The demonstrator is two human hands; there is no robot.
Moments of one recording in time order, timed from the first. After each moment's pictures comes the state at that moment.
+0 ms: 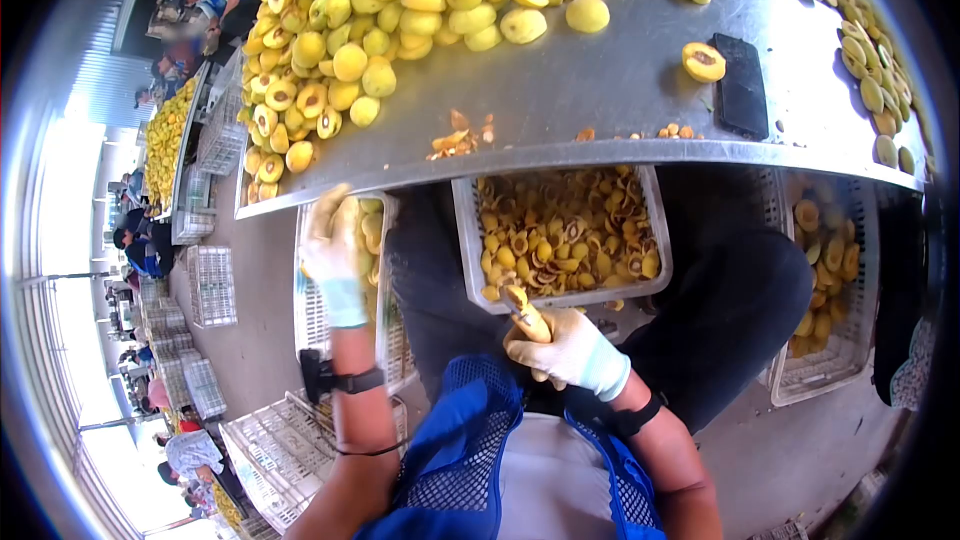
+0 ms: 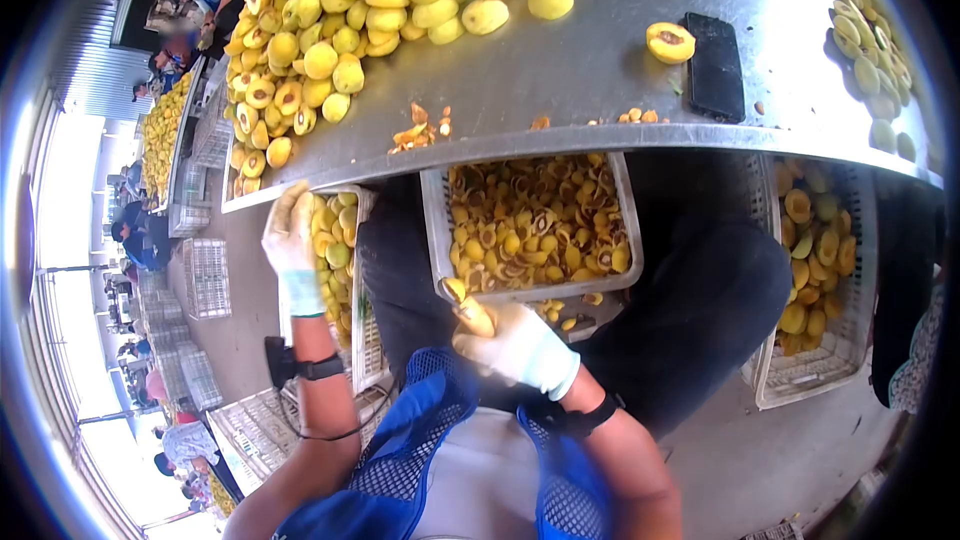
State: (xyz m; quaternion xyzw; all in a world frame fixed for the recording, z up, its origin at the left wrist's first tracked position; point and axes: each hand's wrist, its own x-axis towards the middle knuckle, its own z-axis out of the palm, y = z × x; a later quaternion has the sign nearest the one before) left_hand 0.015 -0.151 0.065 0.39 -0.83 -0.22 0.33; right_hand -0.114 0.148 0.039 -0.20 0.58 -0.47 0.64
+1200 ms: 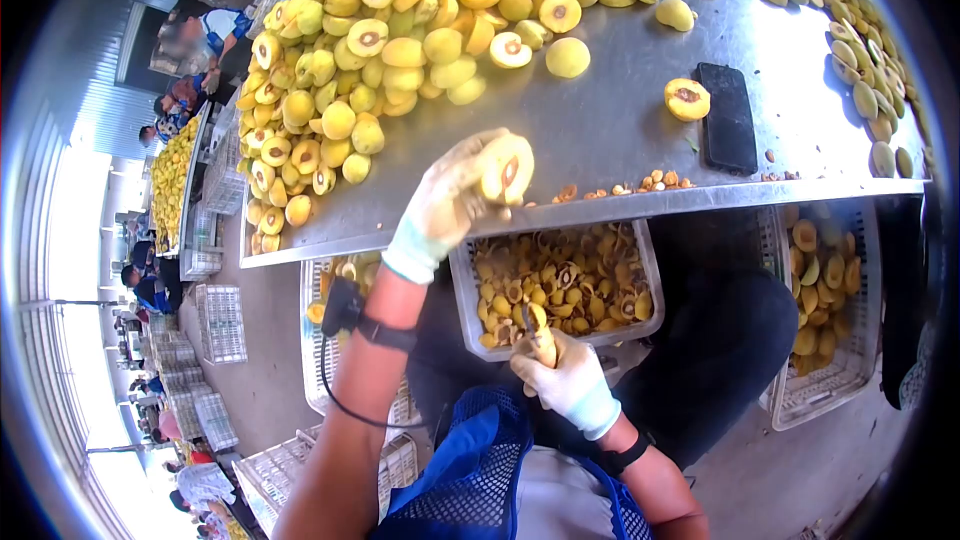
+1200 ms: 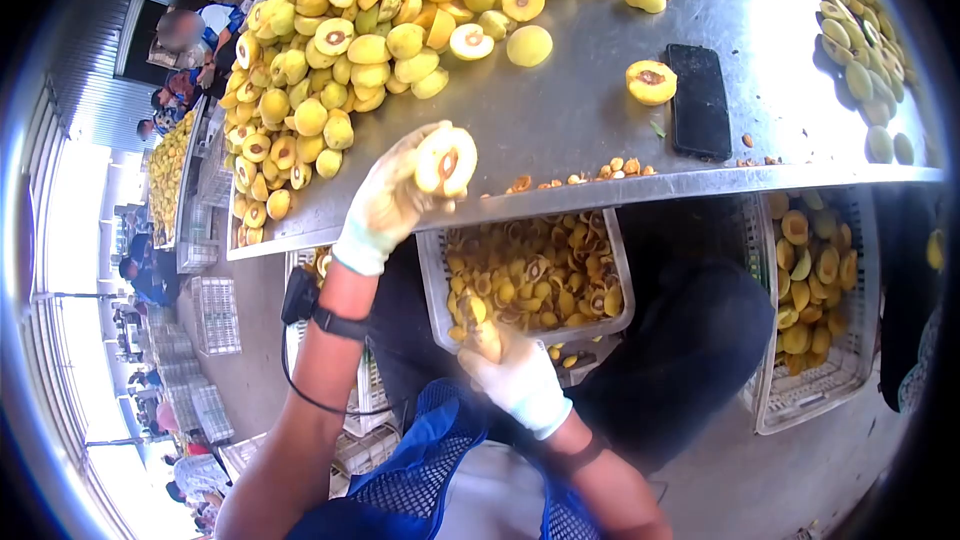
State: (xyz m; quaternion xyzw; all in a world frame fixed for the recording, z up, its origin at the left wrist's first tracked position) left_hand -0.168 -0.127 0.054 0.13 -0.57 -0.81 0.01; right_hand -0.109 0.142 0.008 -0.11 0.65 -0.59 0.47
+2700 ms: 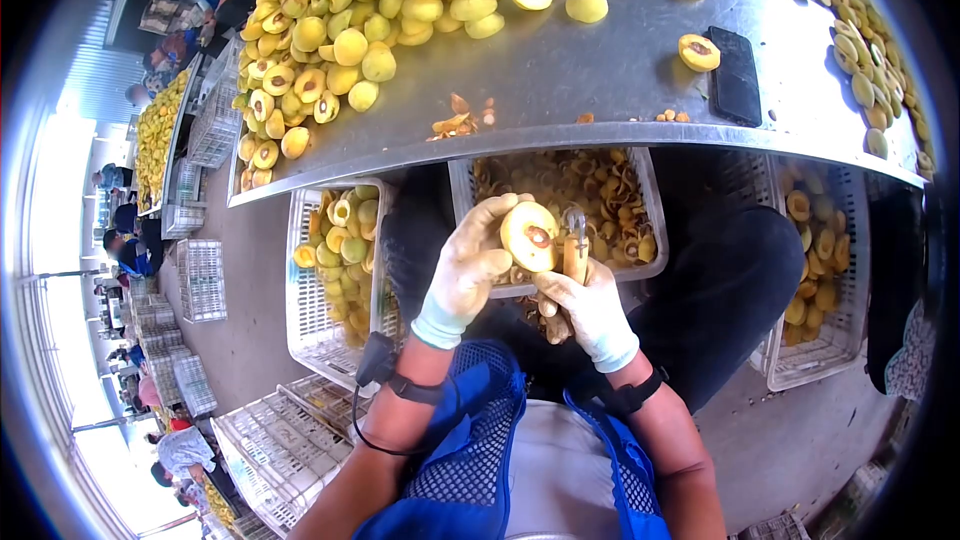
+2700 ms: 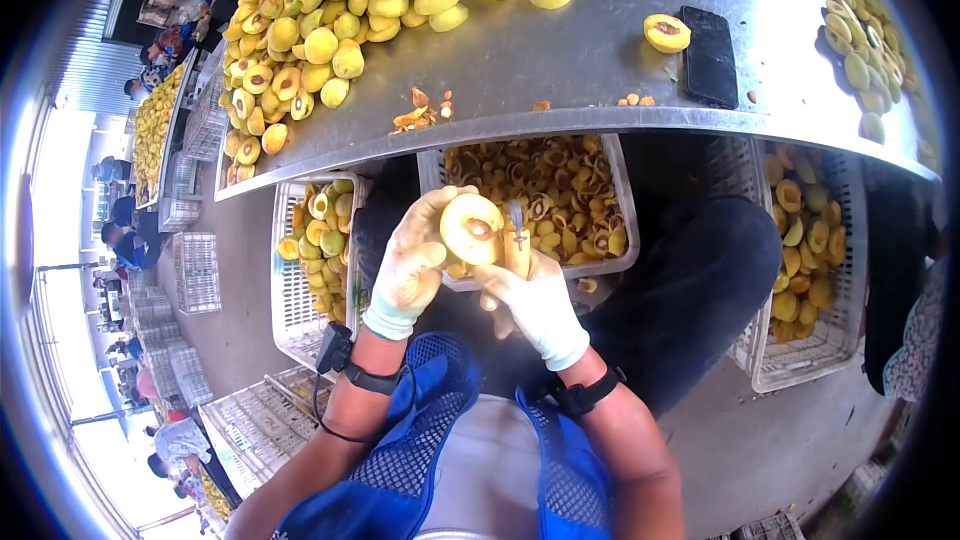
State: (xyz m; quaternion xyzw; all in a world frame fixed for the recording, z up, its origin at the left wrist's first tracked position) left_hand -0.021 -0.027 0.026 0.14 -0.49 -0.85 0.12; right_hand -0.105 0.146 0.025 -0.02 0.50 -0.70 0.52
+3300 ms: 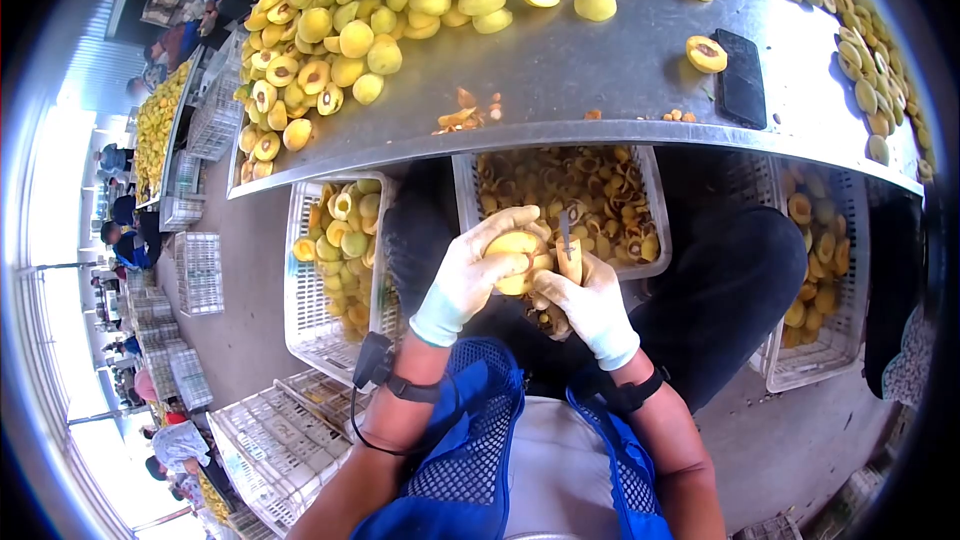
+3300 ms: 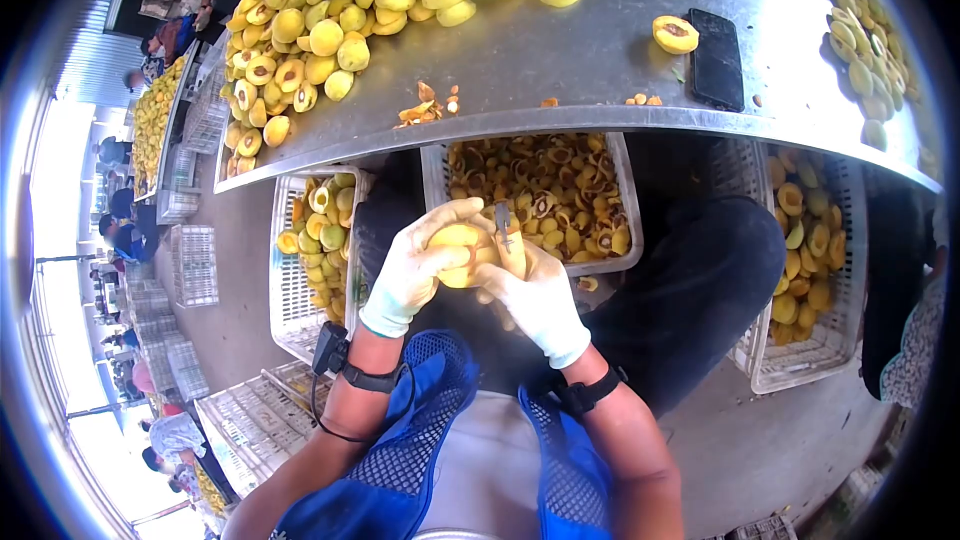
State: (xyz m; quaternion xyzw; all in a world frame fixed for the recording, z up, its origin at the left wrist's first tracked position) left_hand -0.014 -0.029 0.046 0.21 -0.58 -0.78 0.01; right_hand -0.104 0.142 0.029 -0.06 0.58 -0.66 0.48
